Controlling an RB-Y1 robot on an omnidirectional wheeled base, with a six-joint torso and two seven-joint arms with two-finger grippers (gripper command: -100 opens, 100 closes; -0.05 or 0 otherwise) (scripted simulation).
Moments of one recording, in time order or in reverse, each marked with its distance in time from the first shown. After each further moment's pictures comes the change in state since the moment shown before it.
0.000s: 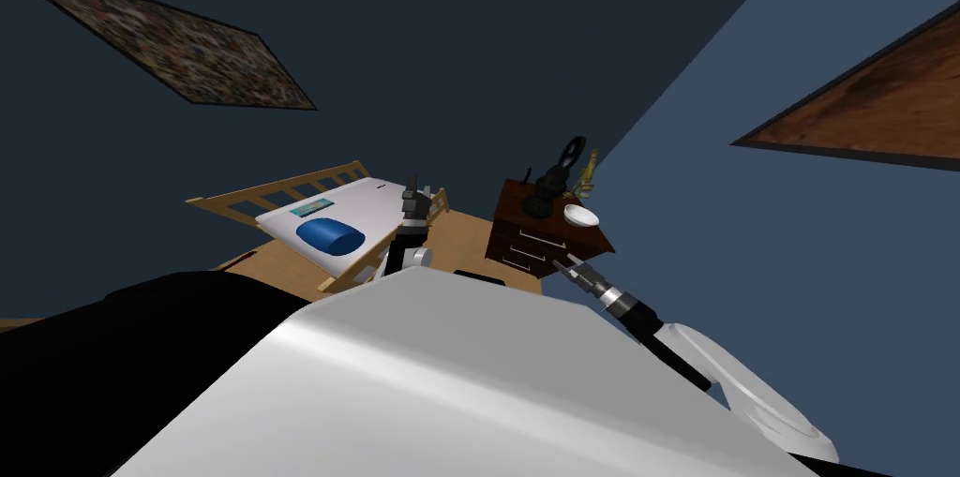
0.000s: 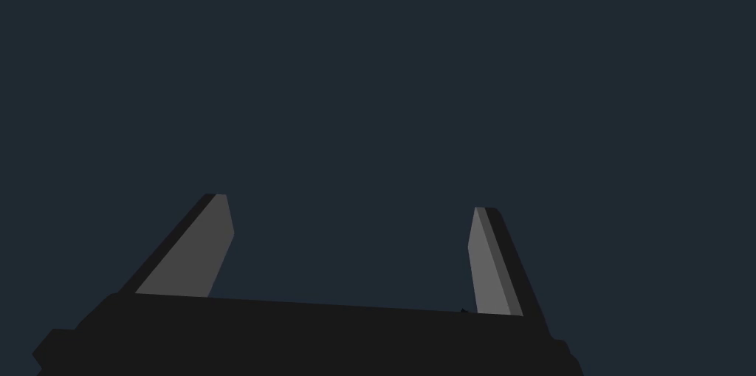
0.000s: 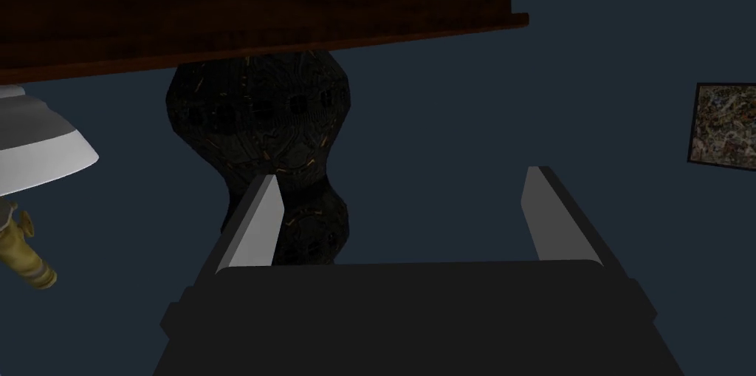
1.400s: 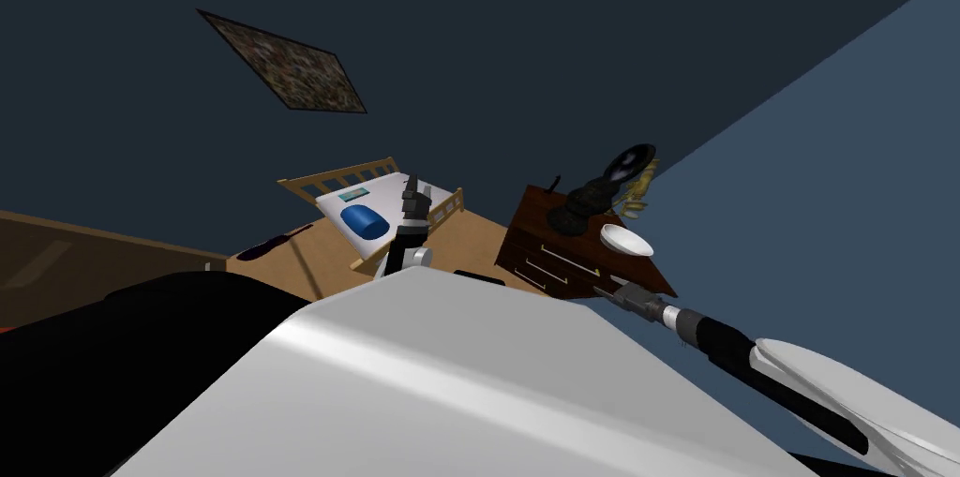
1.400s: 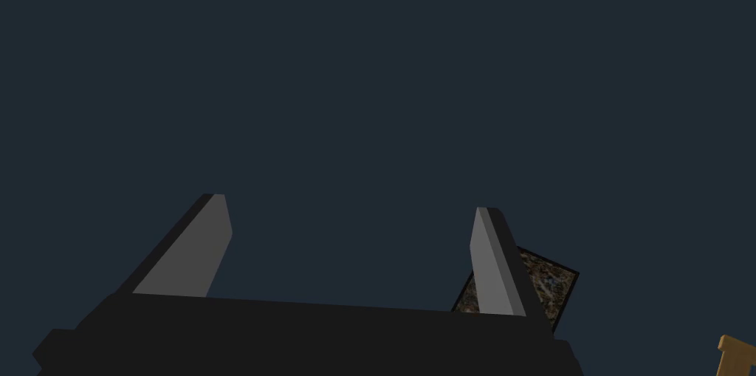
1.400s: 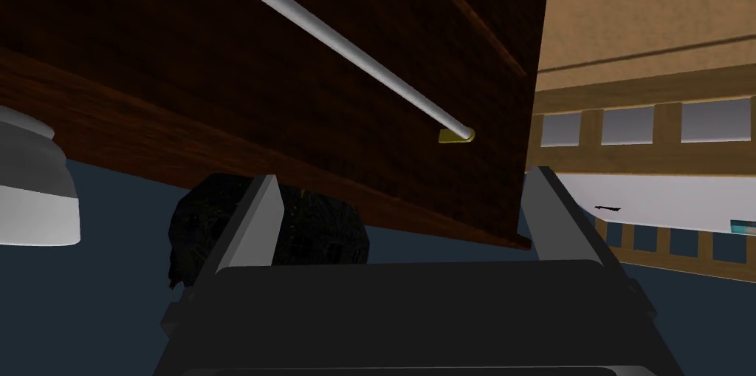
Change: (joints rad) left arm 0.000 0.000 0.000 0.000 0.000 0.000 0.000; right arm 0.028 -0.342 -0.032 0.312 0.210 -0.031 -0.024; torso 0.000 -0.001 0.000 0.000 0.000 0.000
